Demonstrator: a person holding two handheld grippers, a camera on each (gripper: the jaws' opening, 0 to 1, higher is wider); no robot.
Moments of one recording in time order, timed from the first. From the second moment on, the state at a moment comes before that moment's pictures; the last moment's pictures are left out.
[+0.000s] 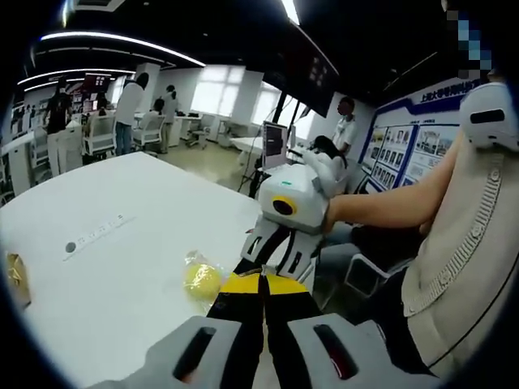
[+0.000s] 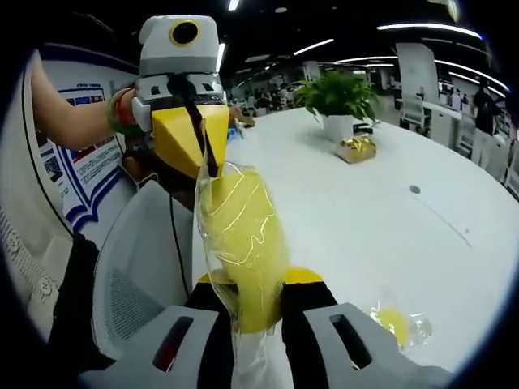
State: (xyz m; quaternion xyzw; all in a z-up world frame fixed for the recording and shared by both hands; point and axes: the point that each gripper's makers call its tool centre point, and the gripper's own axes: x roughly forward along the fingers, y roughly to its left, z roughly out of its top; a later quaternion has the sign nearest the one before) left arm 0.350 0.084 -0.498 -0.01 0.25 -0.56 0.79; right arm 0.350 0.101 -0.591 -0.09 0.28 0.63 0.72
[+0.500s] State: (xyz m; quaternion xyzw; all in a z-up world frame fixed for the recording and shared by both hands) left arm 0.349 0.085 -0.500 -0.01 0.25 -0.56 0.79; right arm 0.348 0.100 -0.593 -0.10 0.28 0.63 0.71
